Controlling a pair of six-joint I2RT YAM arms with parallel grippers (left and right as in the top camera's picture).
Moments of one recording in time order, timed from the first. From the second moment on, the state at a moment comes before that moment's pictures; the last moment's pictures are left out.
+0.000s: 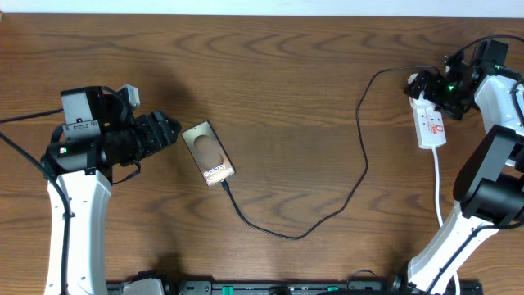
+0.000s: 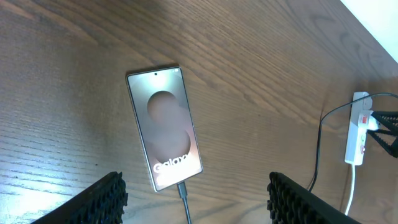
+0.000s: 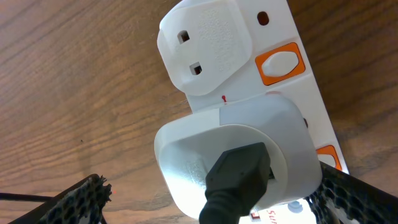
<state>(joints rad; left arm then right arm) 0.19 1.27 1.10 -0.87 0.49 -0.31 -0.35 2.16 1.67 -0.77 -0.36 0.10</state>
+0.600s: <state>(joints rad) 0.19 1.27 1.10 -0.88 0.49 -0.31 -0.35 2.16 1.66 -0.73 -0.36 0.10</state>
